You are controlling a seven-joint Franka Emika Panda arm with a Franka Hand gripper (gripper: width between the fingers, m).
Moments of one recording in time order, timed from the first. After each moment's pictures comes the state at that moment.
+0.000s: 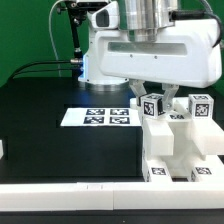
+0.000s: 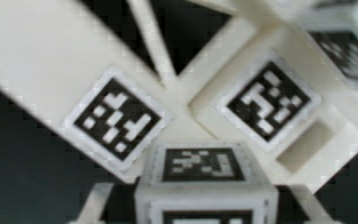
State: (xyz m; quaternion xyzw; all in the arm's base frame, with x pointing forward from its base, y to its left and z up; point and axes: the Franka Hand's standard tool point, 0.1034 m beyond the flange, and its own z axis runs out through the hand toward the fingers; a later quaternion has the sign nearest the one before) arm 0.593 0.048 0.113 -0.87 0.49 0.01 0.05
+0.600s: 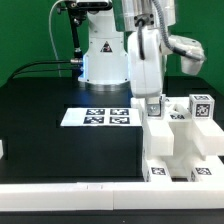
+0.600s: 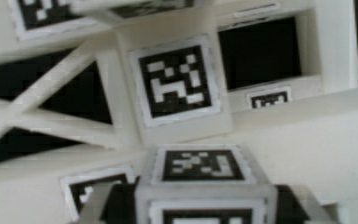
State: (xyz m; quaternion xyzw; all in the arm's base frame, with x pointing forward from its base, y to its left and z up) arm 0.593 0.048 0.111 -0.62 0.78 0.04 0.06
